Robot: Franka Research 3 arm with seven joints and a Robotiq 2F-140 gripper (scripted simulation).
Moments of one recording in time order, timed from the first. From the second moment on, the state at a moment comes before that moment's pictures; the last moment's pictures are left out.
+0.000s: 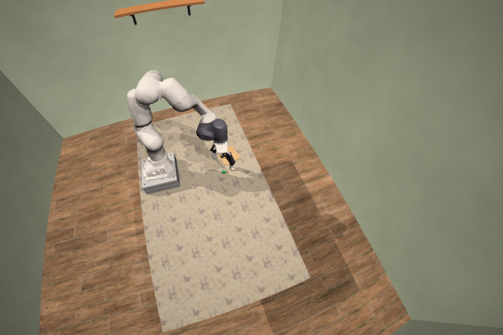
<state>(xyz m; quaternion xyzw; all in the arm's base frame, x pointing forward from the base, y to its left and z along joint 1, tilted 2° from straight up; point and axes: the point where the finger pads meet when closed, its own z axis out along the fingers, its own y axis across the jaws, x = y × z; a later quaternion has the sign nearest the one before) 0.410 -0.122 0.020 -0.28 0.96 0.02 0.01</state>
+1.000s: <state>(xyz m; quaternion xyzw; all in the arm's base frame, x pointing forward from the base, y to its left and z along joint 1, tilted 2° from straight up) 0.405 -0.137 0.018 -0.17 0.98 0.02 0.01</state>
